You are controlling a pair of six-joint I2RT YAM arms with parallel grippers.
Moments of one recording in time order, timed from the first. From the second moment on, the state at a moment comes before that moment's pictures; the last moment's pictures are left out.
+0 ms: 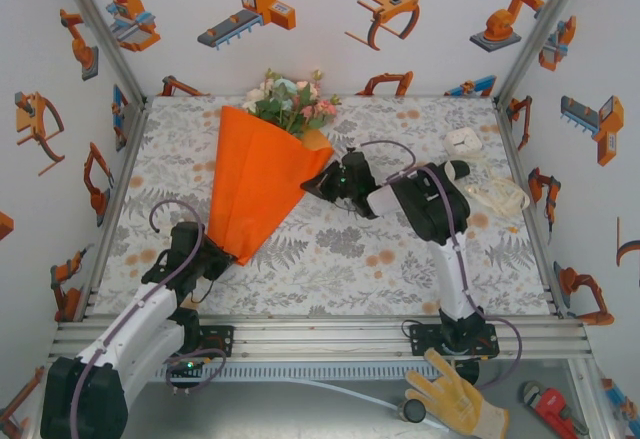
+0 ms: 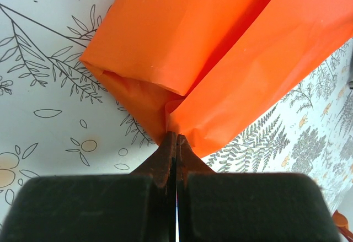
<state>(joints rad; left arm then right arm) -0.27 0.77 0.22 -0.30 0.00 -0.99 0.54 2.24 1.13 0.67 -0.34 1.24</state>
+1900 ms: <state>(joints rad) -0.12 0.88 0.69 -0.40 0.10 -0.79 0.35 1.45 1.14 -0.29 -0.01 0.55</state>
